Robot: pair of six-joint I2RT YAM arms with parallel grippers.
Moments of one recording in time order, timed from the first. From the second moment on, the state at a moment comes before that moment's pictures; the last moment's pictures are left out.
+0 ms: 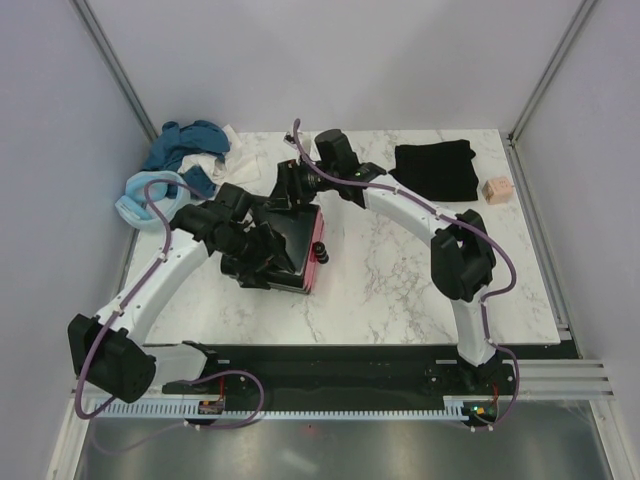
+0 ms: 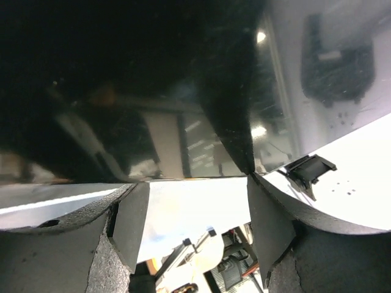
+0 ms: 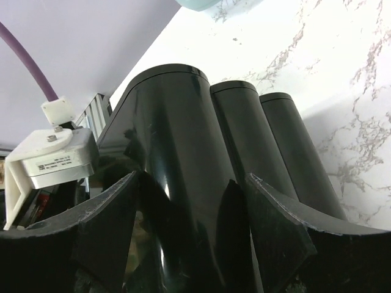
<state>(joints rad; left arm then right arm) -0.41 1.27 1.14 -1.11 0.34 -0.89 0.68 2.08 1.81 -0.22 -0.66 0.40</state>
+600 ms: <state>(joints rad) -0.37 1.45 1.47 -1.31 0.02 -0.80 0.56 2.09 1.75 -0.34 -0.79 0.42</state>
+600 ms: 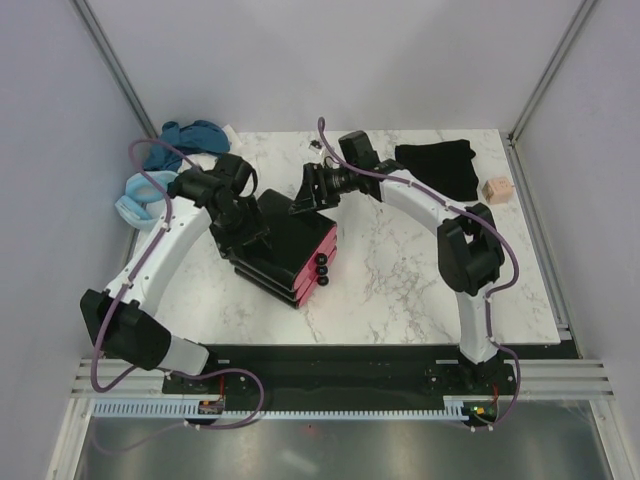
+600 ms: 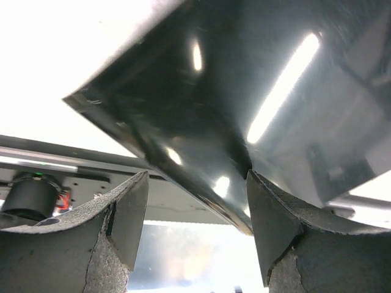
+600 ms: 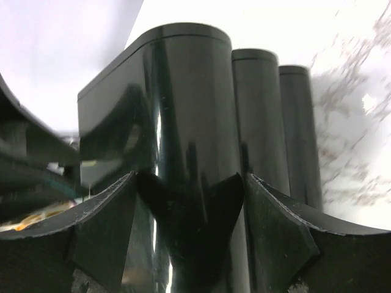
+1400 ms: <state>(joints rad) -0.36 1.18 1.16 -1.18 0.11 -0.88 0.55 2.02 1.57 -0.31 -0.96 0.51</state>
